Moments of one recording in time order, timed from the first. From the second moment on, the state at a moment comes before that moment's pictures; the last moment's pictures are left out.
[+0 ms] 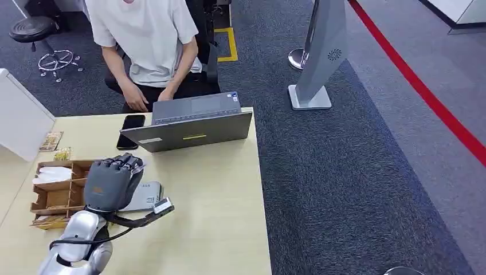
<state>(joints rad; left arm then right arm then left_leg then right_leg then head) -0.23 0.21 -0.54 -1.40 -1.33 0.49 -0.06 -0.11 0.15 -1.18 -0.19 1.28 -0.20 0.03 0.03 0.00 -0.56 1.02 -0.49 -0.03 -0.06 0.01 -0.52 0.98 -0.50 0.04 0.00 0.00</state>
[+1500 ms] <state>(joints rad) -0.87 0.04 -0.28 -0.75 -1.47 0.69 -0.07 -0.14 0.16 -1.09 -0.19 1.40 -0.16 0.06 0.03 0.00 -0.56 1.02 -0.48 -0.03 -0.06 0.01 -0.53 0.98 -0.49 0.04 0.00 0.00</state>
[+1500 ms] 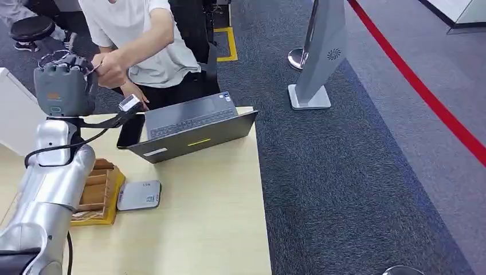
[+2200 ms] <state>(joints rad) -0.65 0.04 -0.31 -1.04 -1.32 0.52 -0.12 -0.12 0.16 -1.13 -0.19 1.33 -0.18 0.03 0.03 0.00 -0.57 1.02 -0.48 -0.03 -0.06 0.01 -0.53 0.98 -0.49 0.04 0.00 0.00</state>
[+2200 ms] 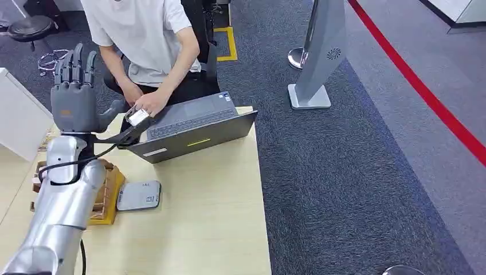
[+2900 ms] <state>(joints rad) -0.15 0.22 -0.36 -1.65 -1.32 0.56 -0.11 -0.11 0.15 -1.21 -0.19 1.29 -0.20 0.03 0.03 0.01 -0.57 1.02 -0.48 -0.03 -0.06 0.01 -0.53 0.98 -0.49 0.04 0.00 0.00</state>
